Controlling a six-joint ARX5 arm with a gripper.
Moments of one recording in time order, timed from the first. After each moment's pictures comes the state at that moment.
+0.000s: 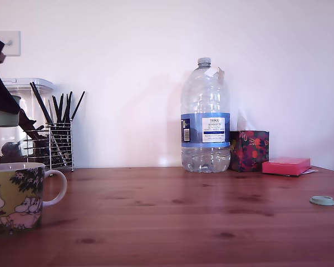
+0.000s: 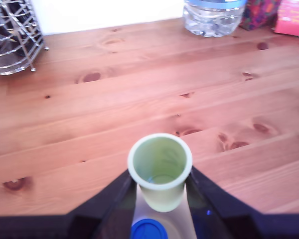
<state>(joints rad) -0.35 0.76 0.36 0.00 0.02 -0.09</state>
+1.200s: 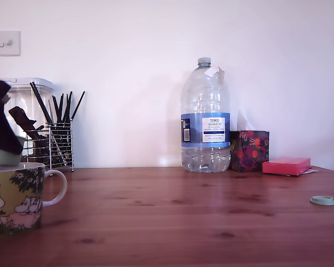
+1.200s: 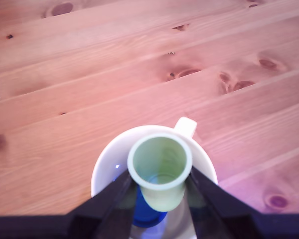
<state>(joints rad) -0.31 0.97 0.42 -0.09 0.10 -0.03</state>
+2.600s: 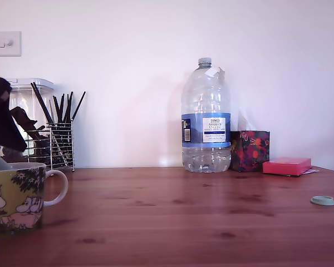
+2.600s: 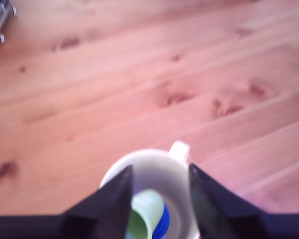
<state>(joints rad) -0.33 0.86 0.42 -0.08 0.08 -0.02</state>
